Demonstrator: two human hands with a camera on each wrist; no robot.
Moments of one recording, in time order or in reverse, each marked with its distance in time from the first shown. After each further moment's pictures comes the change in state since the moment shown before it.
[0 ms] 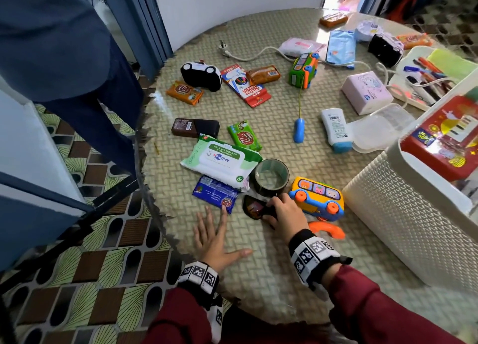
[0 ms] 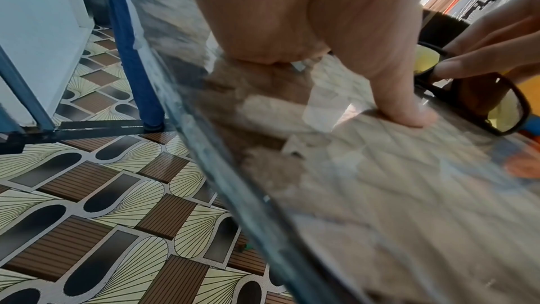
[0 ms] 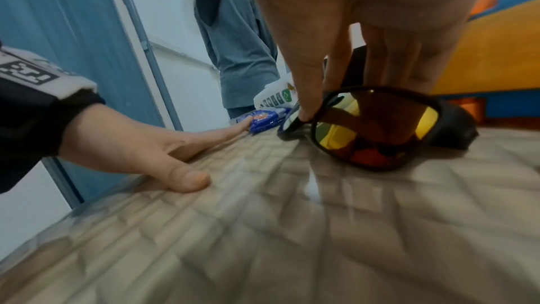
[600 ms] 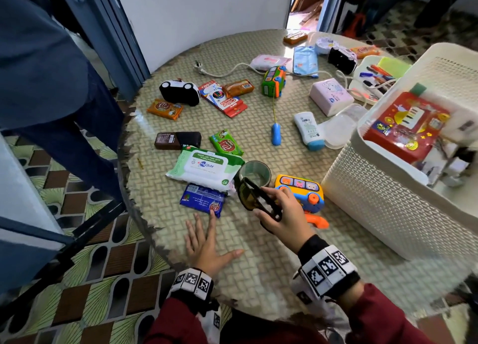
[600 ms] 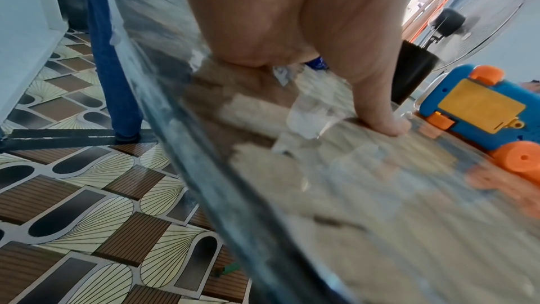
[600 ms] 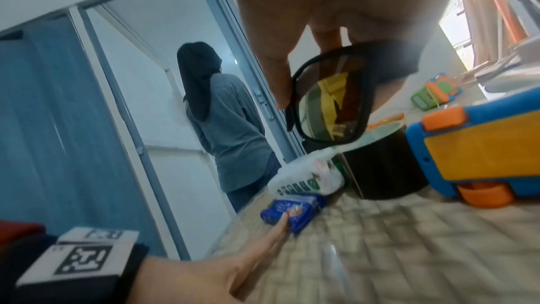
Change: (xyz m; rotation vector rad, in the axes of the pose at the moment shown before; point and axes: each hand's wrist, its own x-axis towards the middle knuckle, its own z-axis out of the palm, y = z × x) left_hand -0.002 0.002 0.006 -0.021 0.101 -0.001; right_hand -0.053 -0.009 -0.024 0.549 0.442 -0.209
